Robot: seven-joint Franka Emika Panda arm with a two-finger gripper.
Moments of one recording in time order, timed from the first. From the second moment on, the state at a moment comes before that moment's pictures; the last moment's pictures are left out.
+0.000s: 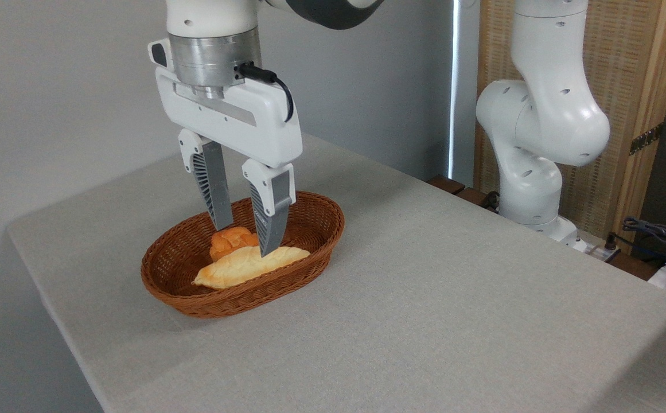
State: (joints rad) arm -0.15 0.01 0.13 -1.68 -0.06 1.77 0.63
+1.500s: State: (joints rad) arm -0.04 0.05 -0.04 -1.69 -0.06 1.75 0.69
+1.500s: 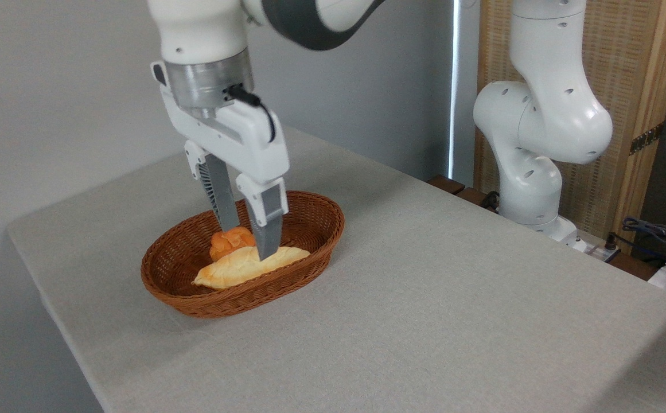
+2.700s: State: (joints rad) arm -0.07 0.12 -0.19 -1.90 -0.06 1.93 0.70
